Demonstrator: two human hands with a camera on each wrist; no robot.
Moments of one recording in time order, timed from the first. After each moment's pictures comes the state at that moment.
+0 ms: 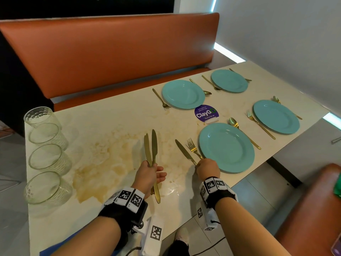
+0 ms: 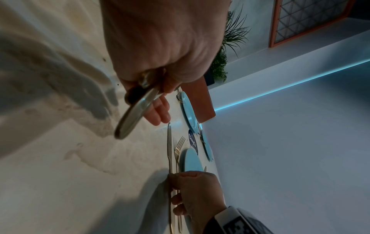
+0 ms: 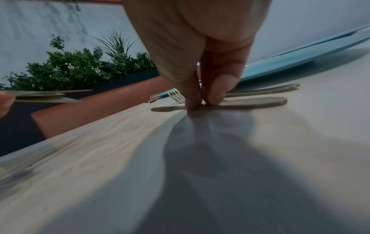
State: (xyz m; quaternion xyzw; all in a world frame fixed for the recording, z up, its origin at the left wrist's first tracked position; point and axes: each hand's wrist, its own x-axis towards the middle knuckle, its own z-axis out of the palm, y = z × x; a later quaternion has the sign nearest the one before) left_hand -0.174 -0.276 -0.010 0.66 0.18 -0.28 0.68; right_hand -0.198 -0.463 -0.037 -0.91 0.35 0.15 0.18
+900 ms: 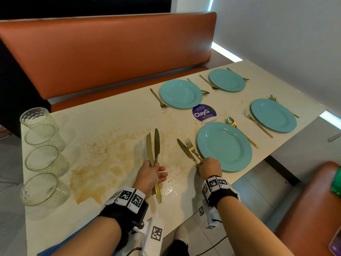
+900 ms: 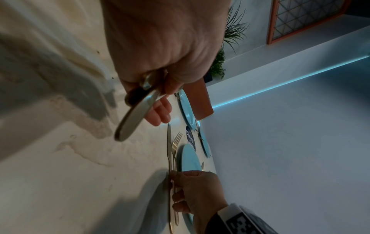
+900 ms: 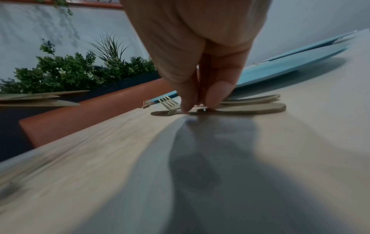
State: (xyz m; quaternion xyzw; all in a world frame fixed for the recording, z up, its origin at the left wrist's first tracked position) left_hand -0.176 -0.283 -0.008 0.65 0.18 -0.29 0.68; right_hand -0.200 -0.479 -0.042 -0.90 0.37 0.13 0.21
